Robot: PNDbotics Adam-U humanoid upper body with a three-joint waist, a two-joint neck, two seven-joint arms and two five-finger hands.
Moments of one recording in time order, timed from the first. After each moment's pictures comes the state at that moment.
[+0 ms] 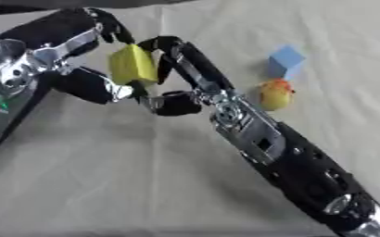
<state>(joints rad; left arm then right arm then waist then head) -1.00 0.23 -0.58 -1.63 -0.82 0.37 -0.60 -0.47 -0.48 0.42 -1.83 0.25 0.05 -0.10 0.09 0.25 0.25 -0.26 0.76</state>
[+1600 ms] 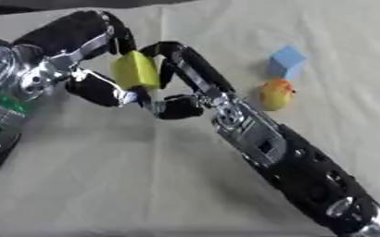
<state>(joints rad) -1.01 0.20 -0.61 -1.59 -0.85 0.35 -0.51 -0.47 -0.48 0.43 -1.83 0.26 0.06 -0.08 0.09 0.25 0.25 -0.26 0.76</state>
